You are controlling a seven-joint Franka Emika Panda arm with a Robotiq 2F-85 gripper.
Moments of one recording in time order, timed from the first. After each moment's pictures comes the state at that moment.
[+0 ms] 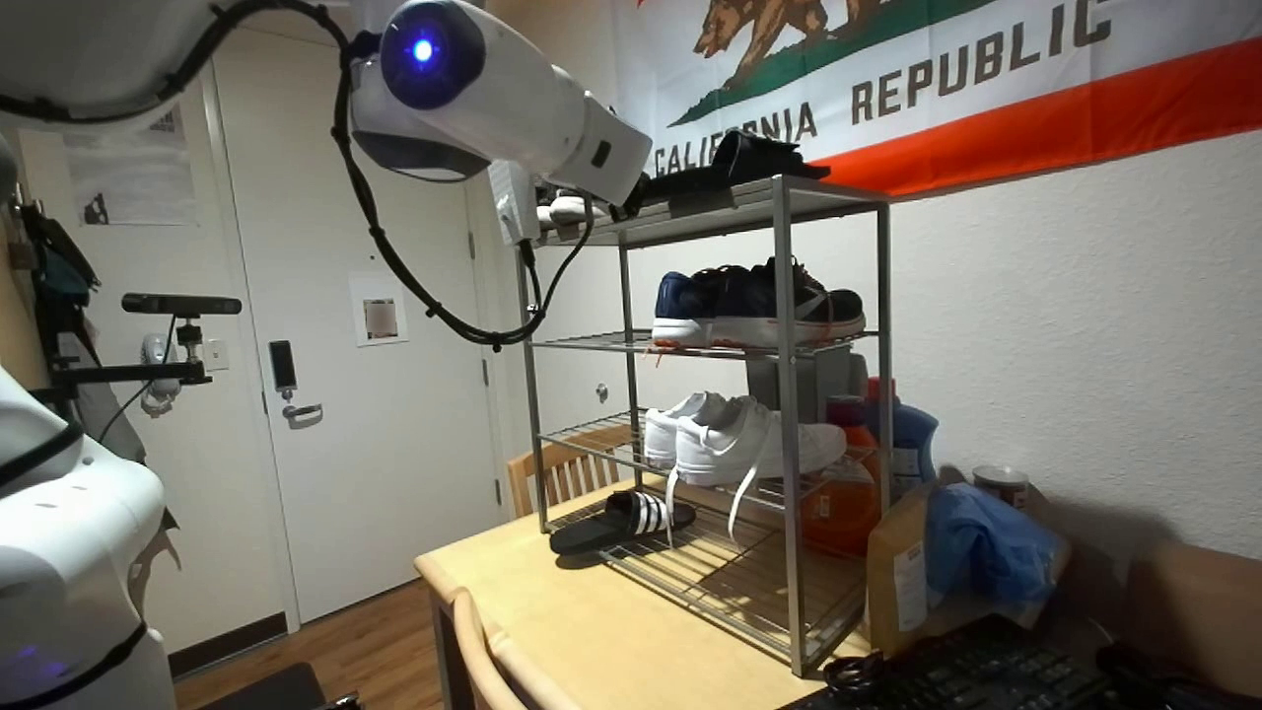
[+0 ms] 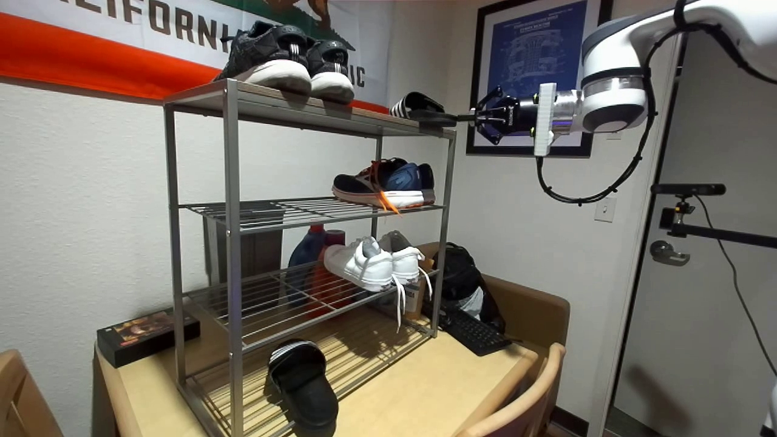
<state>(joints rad) -0.27 -0.44 -0.30 -2.14 1.46 2.24 -0.35</state>
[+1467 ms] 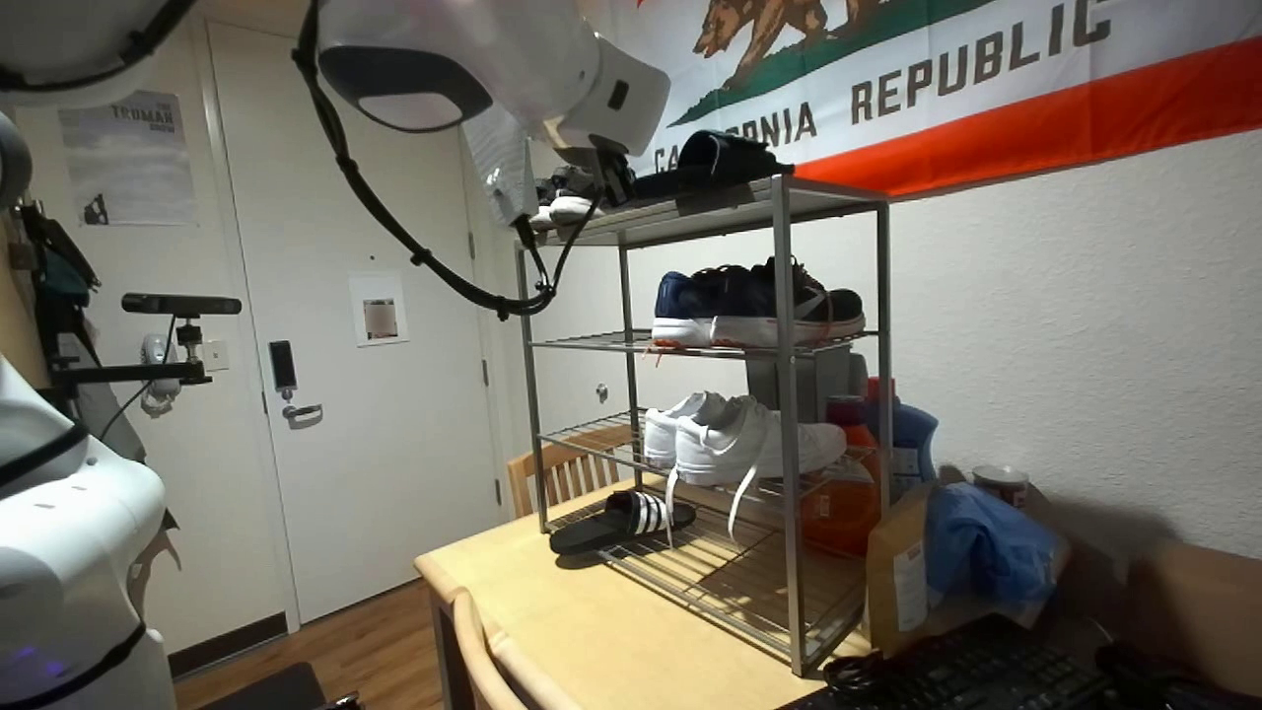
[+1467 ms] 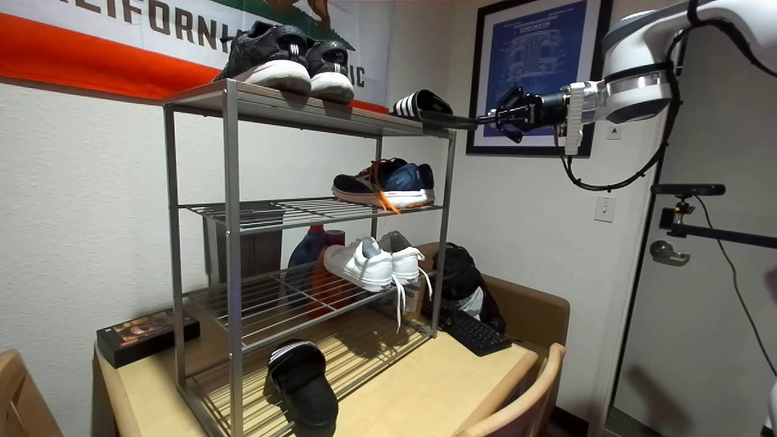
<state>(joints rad) -0.28 -0.40 -0.43 -2.03 1.22 1.94 -0.39</state>
